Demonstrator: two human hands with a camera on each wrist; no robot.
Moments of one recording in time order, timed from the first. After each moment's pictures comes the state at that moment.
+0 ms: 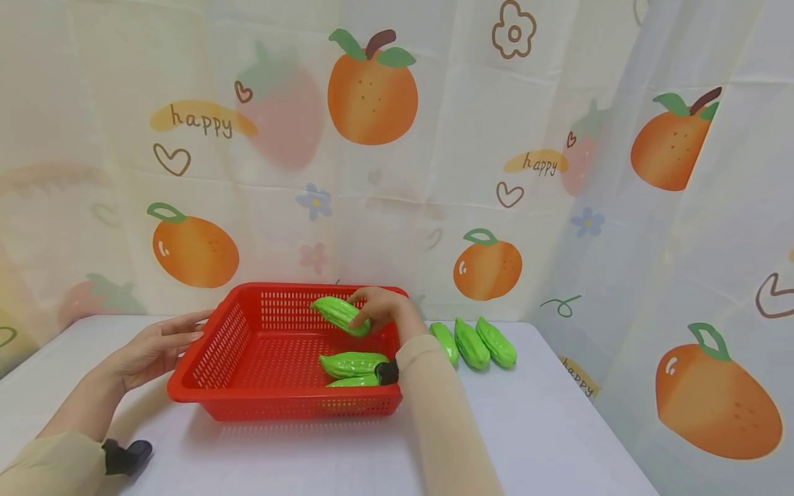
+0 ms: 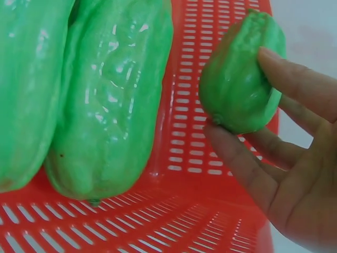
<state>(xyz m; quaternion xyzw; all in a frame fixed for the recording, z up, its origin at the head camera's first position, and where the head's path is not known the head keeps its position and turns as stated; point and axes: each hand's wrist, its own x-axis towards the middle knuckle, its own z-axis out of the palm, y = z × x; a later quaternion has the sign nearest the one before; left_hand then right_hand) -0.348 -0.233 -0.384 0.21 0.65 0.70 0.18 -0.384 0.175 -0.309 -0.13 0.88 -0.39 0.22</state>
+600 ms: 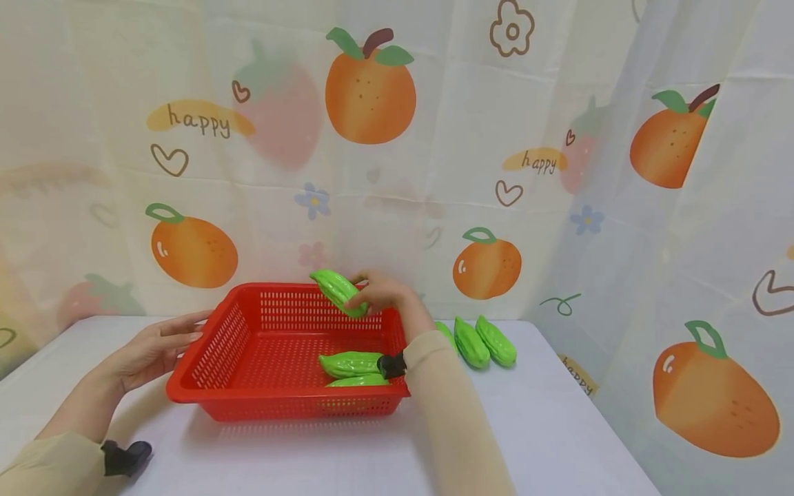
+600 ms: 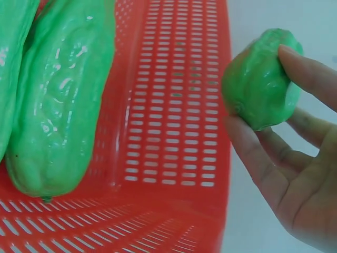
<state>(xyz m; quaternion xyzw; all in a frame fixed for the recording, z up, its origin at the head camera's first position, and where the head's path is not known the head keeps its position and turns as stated) -0.349 -0.233 -0.385 0.21 0.66 0.70 0.18 -0.385 0.177 -0.286 -0.15 0.86 -0.45 0.17</state>
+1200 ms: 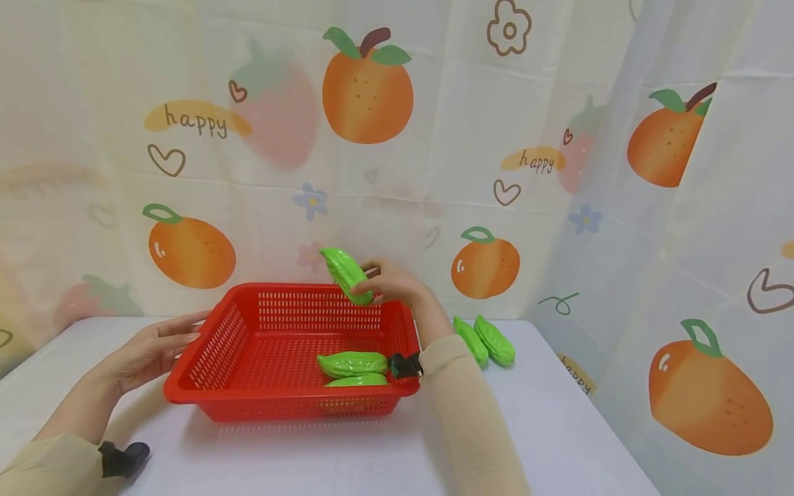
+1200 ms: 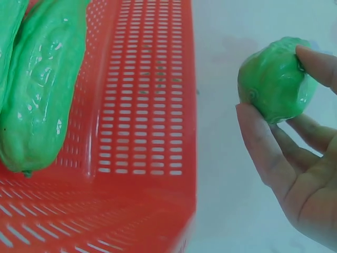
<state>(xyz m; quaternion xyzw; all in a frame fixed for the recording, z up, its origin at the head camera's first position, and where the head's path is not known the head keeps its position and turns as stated) -0.347 -0.232 -0.382 0.21 0.66 0.70 0.18 -0.366 0.194 -0.265 -0.14 0.85 -0.49 0.12</state>
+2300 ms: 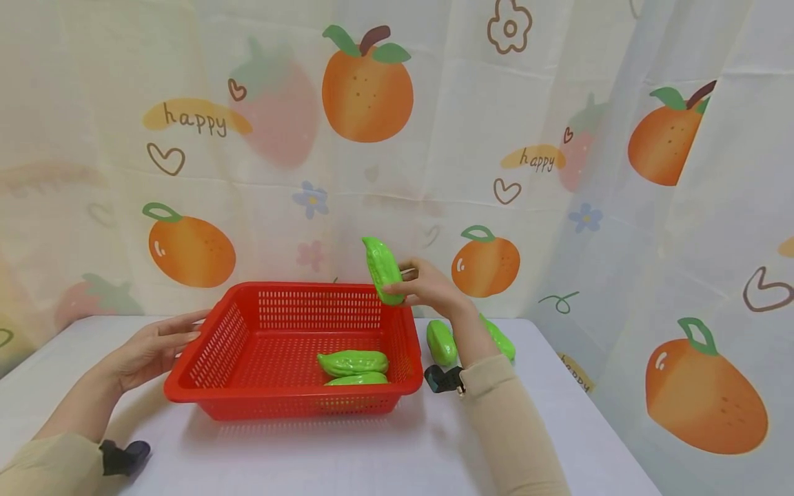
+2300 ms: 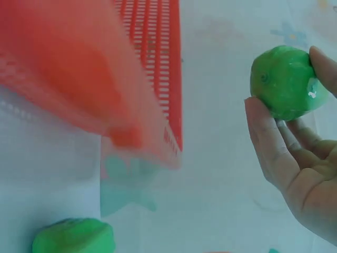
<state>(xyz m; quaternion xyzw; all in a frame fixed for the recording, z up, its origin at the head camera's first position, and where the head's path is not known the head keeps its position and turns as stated) -0.346 -0.232 -0.382 0.23 0.64 0.71 0.19 -0.332 0.246 -0.261 -0.10 0.83 -0.54 0.08</state>
